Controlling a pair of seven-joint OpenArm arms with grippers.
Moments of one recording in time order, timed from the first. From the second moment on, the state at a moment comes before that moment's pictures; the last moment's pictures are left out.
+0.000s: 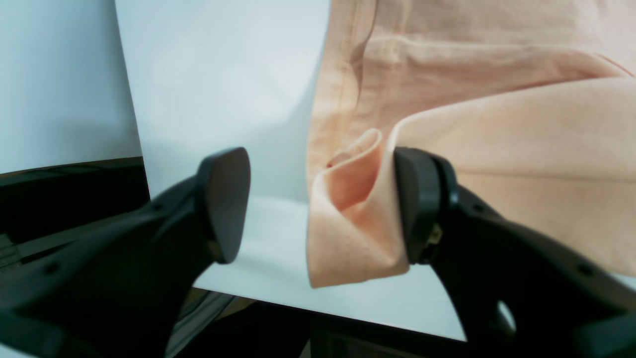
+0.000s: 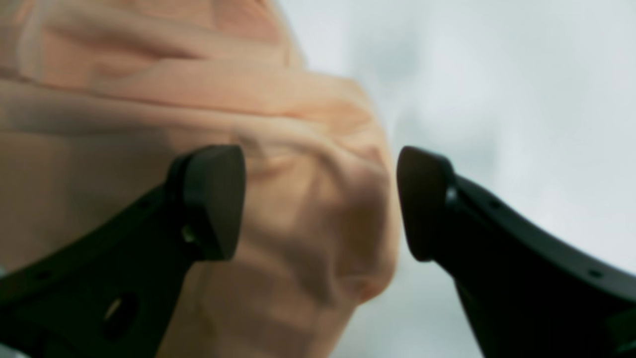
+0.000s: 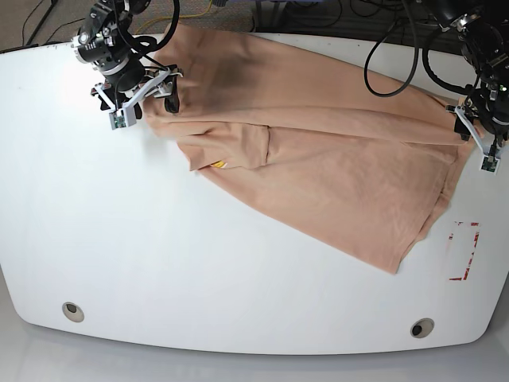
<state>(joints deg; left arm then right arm) 7.5 -14.4 -39.0 109.1 -3.3 -42.2 67.3 -24.0 -6.4 32.8 113.5 21.1 40.5 -55.4</state>
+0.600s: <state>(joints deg) 7.4 -14.2 -38.9 109.1 -3.0 -42.2 67.3 -14.6 2.9 35.7 104.9 22.2 40.1 -54.8</state>
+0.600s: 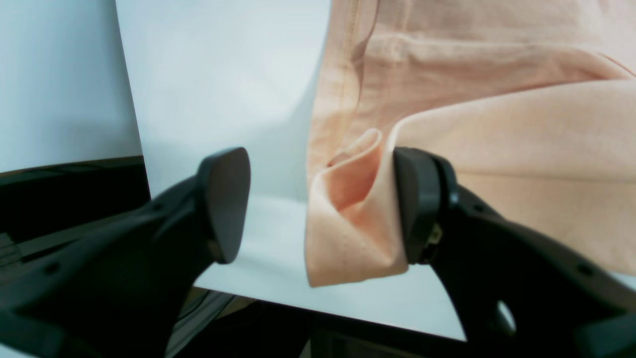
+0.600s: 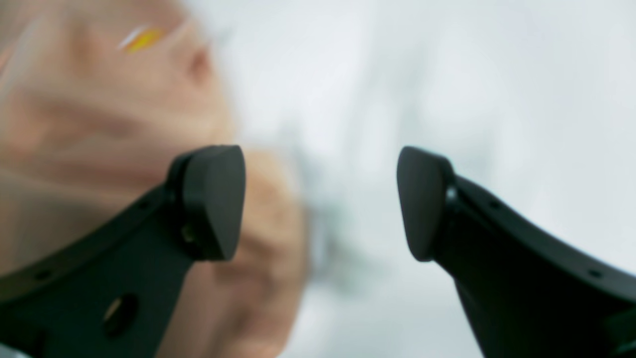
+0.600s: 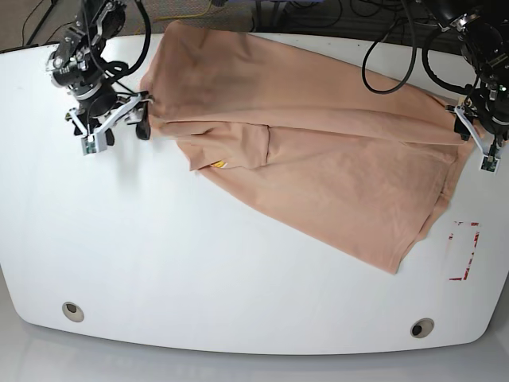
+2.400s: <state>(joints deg) 7.5 -14.4 -36.9 109.1 -3.1 -42.2 67.1 -17.3 4.4 34.3 96.5 34.6 40.1 -60.8</state>
